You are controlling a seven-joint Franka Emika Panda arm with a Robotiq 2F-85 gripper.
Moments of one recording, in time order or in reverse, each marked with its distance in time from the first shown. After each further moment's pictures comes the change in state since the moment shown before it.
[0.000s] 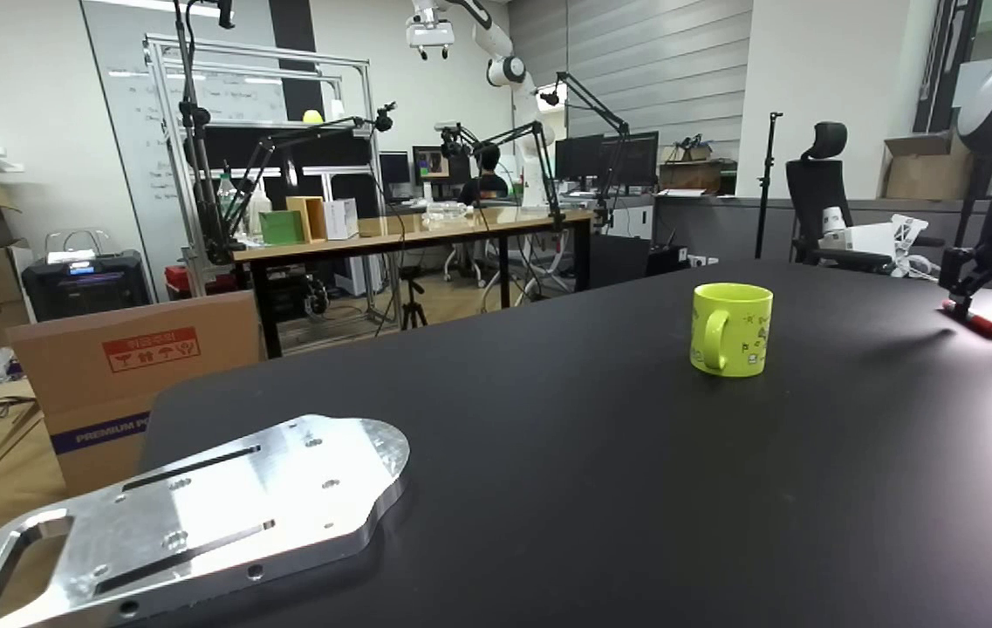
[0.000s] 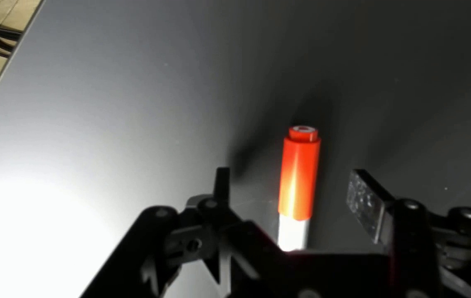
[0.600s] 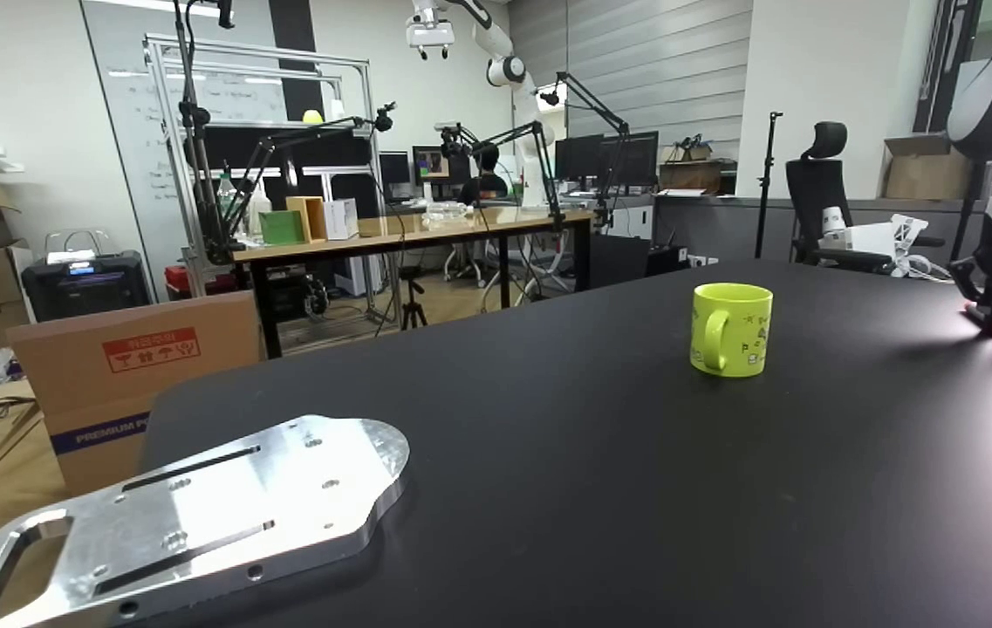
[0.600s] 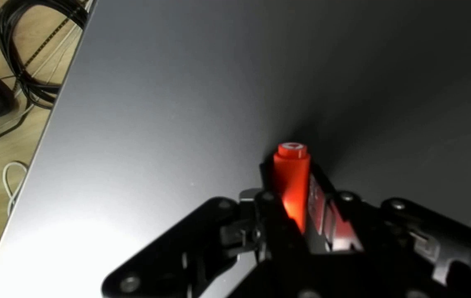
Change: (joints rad) arm 0.122 0.007 -0.112 0.006 -0.009 -0.096 0.206
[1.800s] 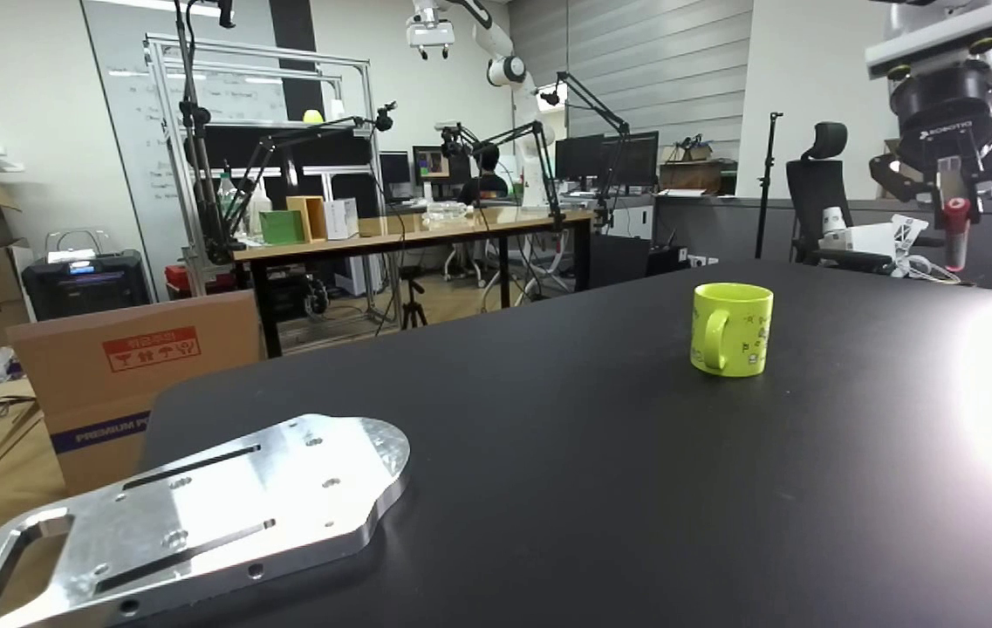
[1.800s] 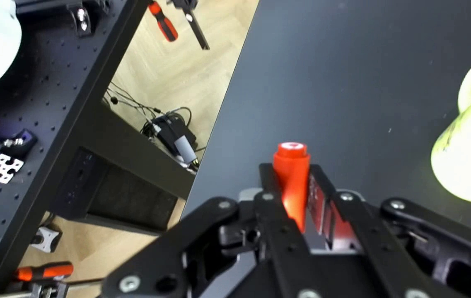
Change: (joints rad) arm 0.192 -0.263 0.044 0.072 0.143 -0.918 0.525
